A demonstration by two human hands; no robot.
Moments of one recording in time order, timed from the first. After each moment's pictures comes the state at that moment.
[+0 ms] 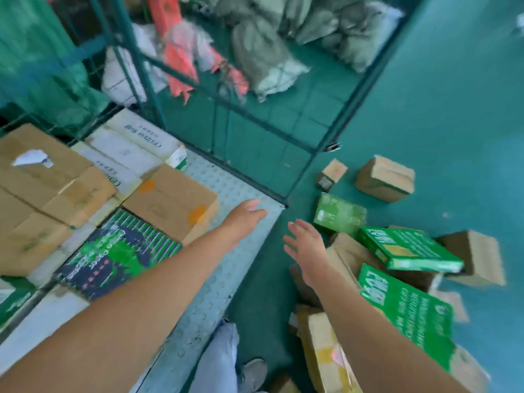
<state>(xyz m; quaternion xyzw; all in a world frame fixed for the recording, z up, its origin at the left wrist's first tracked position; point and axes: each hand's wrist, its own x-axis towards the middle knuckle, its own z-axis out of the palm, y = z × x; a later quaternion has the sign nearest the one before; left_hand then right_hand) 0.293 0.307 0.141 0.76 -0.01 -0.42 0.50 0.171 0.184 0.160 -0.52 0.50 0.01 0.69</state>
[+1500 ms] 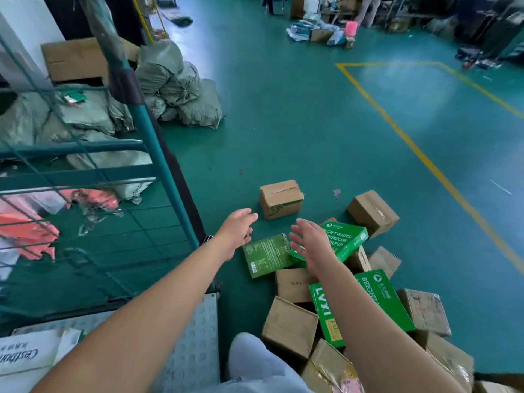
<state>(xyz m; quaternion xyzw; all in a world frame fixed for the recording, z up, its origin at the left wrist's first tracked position) 0.328 -0.063 0.318 0.70 -0.22 -0.53 0.44 0.144 -0.125 0.322 -0.37 0.59 -0.27 0.67</state>
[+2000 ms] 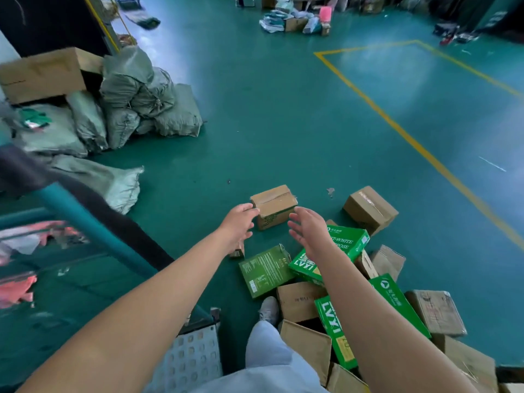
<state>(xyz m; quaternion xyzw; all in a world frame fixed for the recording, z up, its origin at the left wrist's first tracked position) 0.366 -0.224 0.315 0.71 -0.27 -0.53 0.39 0.191 -0.272 0.313 -0.35 0.59 -0.30 0.66</state>
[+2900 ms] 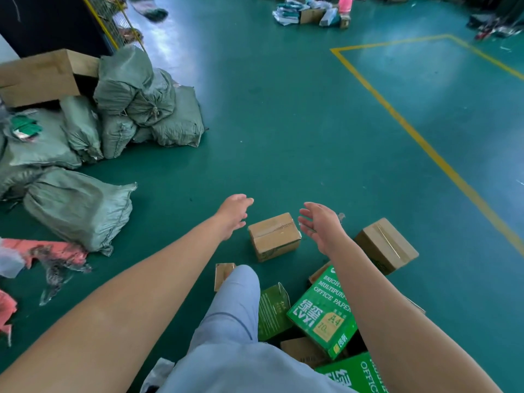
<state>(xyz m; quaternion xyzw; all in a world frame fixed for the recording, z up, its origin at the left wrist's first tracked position) 0.449 -0.543 0.312 0.74 -0.23 -0.51 0.37 0.235 -0.601 0.313 -0.34 0.60 -0.27 0.67</state>
